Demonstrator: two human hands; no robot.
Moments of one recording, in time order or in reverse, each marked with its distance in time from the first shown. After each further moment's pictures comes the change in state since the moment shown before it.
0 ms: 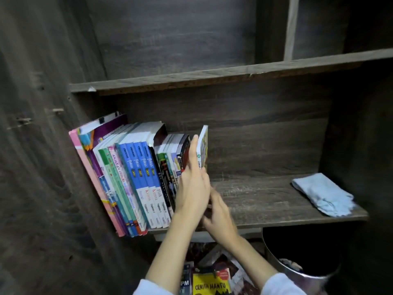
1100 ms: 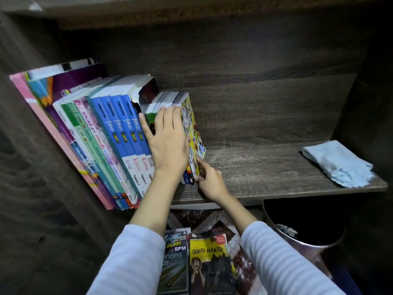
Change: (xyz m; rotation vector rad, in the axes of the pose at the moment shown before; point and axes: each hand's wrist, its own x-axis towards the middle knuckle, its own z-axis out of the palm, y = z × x) left_hand 0.050 -0.085 0.033 0.810 0.264 0.209; right_hand 0.051 0.072 0.057 0.052 -0.150 0.385
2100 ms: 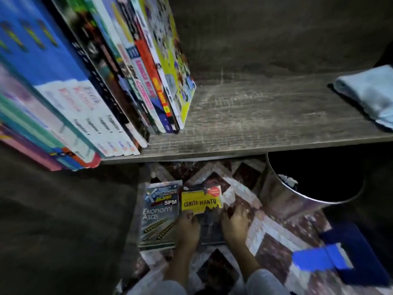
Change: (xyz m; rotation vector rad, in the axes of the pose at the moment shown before) left_hand -0.331 0.047 0.133 -0.703 -1.125 -0.942; right_hand -0.148 0.196 0.072 -0.148 0.170 0.658
